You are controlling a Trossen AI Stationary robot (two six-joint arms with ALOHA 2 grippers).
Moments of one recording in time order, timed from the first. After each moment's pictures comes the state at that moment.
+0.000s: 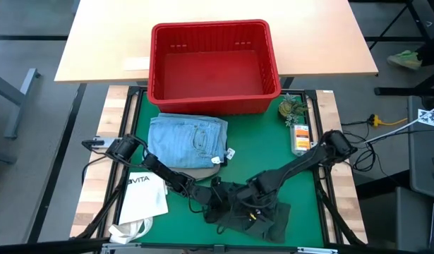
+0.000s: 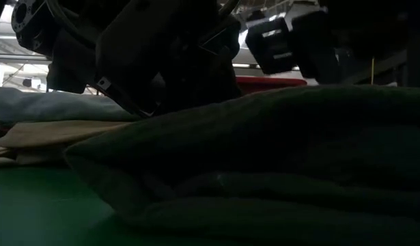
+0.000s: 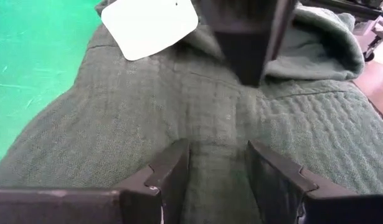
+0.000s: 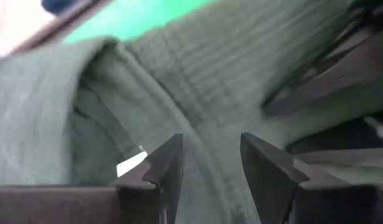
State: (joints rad) left arm -0.43 2.16 1.03 0.63 -0.22 -0.38; right arm 0.35 1.89 1.34 -0.63 -0.24 -0.45
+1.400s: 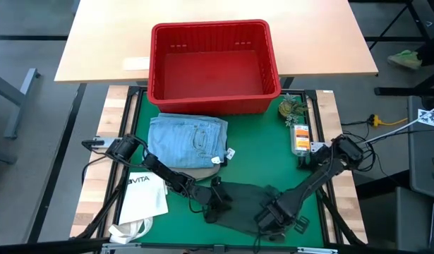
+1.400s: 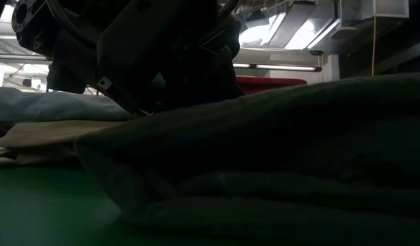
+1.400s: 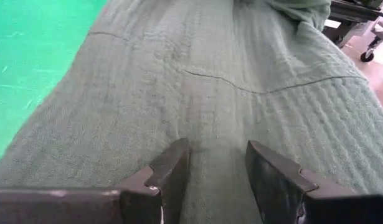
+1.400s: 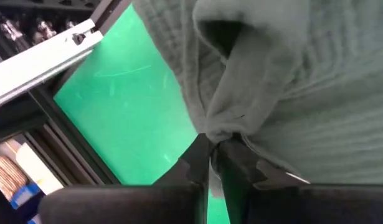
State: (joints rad) left arm -0.43 2.16 1.03 0.63 -0.22 -0.38; right arm 0.59 1.87 1.34 -1.13 -0.39 -0.26
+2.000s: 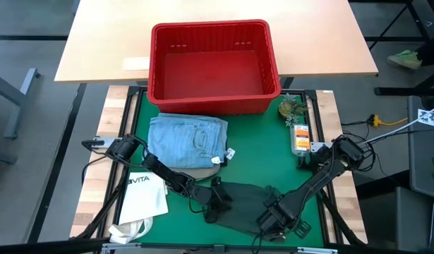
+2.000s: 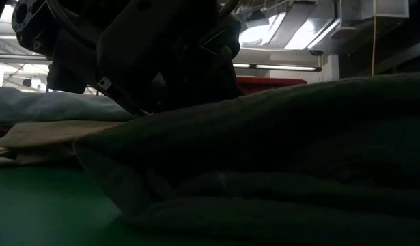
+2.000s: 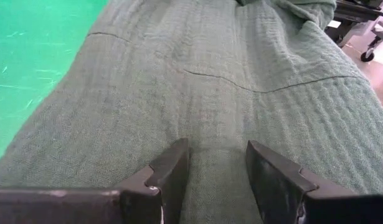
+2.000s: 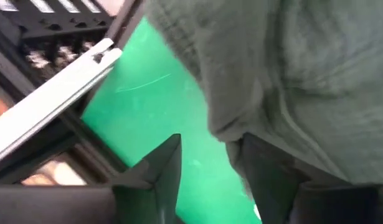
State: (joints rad) left arm -0.43 2.16 1.03 0.63 -0.22 -0.38; right arm 0.62 1.87 1.34 -1.12 -0.43 -0.07
